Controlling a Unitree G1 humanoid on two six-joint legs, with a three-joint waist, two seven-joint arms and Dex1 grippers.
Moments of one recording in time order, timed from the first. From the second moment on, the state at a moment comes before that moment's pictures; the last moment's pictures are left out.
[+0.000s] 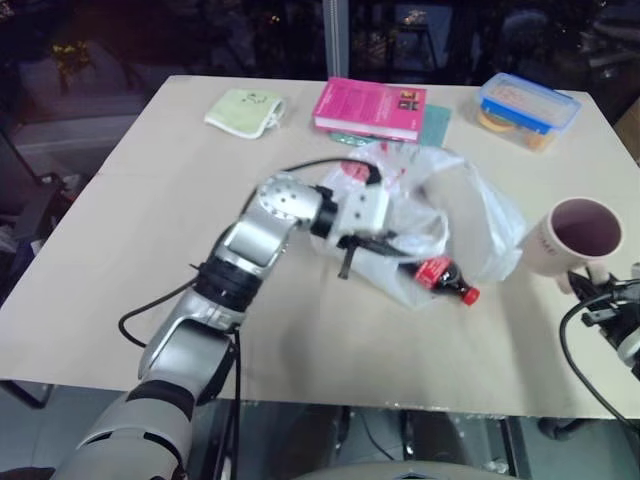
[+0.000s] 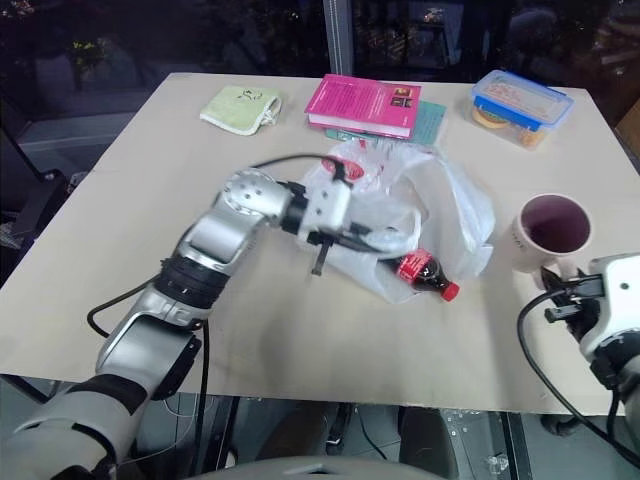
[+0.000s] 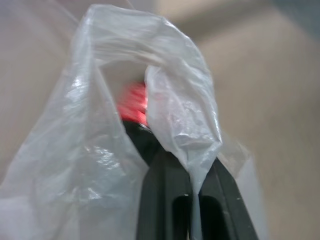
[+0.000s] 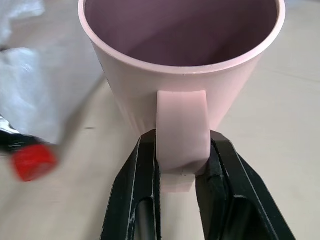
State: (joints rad) left arm -0.88 0.43 -0.32 0.12 -0.22 0.20 -1.34; right arm 0.35 -0.57 -0.69 -0.87 0.64 0.84 0.25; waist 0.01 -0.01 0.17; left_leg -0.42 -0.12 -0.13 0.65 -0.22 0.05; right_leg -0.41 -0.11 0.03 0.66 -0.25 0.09
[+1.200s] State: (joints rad) left arm -0.63 0.59 0.10 -0.34 -0.79 0.83 -0.90; right arm -0.13 -0.89 0.00 -0.71 0.93 0.70 0.06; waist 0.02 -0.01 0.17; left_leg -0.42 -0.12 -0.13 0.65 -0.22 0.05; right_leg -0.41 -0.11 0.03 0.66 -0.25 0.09
